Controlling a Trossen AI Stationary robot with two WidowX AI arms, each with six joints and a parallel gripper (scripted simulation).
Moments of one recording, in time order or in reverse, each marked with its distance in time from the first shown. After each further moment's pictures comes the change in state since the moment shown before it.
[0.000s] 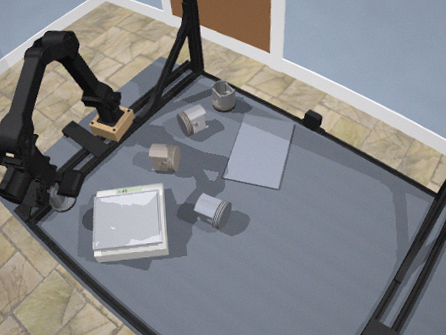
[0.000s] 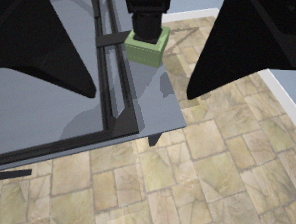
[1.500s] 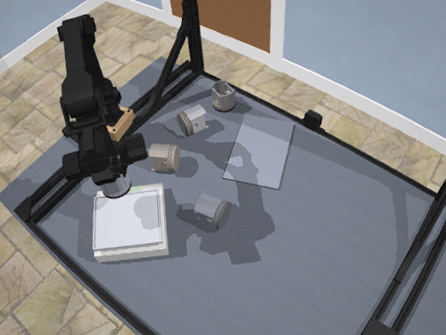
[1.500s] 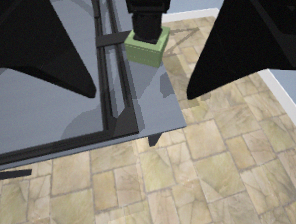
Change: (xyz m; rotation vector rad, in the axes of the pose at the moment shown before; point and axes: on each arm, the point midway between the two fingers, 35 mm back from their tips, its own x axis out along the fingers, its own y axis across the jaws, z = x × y) left arm 0.000 0.000 0.000 0.000 0.000 0.000; right arm -0.055 0.157 -0.045 -0.515 -0.133 -0.037
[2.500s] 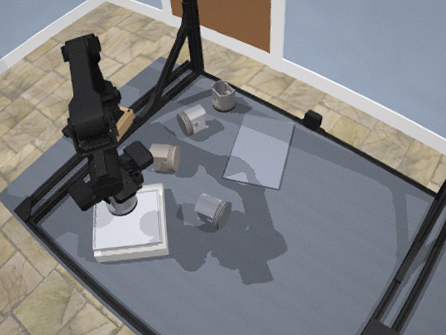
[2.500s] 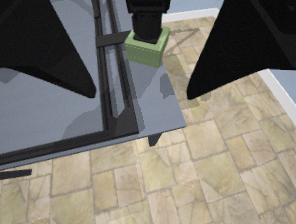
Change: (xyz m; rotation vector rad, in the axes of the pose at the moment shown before) left arm 0.000 0.000 0.000 0.000 0.000 0.000; right arm 0.001 0.006 0.051 -0.433 0.055 -0.030
